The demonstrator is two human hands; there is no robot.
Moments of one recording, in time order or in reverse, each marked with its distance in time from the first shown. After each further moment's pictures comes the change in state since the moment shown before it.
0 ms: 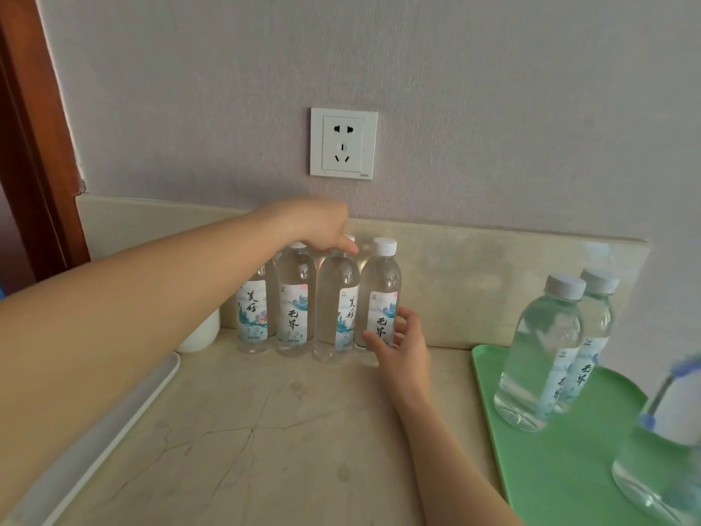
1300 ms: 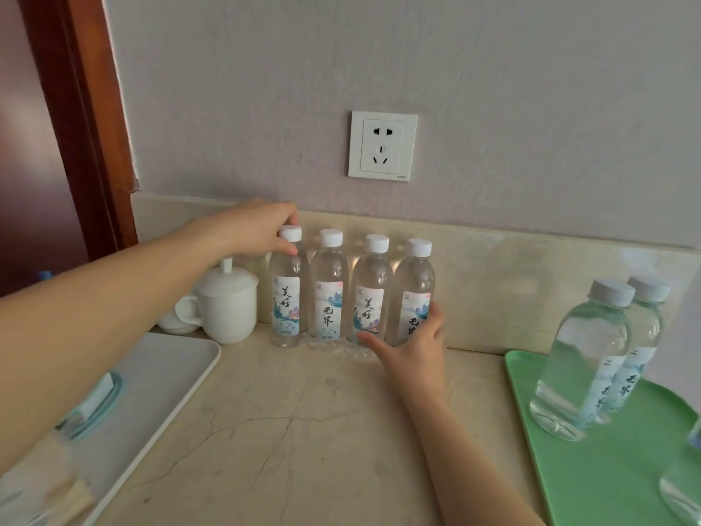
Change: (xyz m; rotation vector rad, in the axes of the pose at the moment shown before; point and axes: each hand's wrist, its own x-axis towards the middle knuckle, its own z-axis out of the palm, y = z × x) left_hand -0.070 -0.101 0.016 -0.088 0.175 -0.173; right_hand -0.018 -0.024 0.018 -0.265 -0.023 0.022
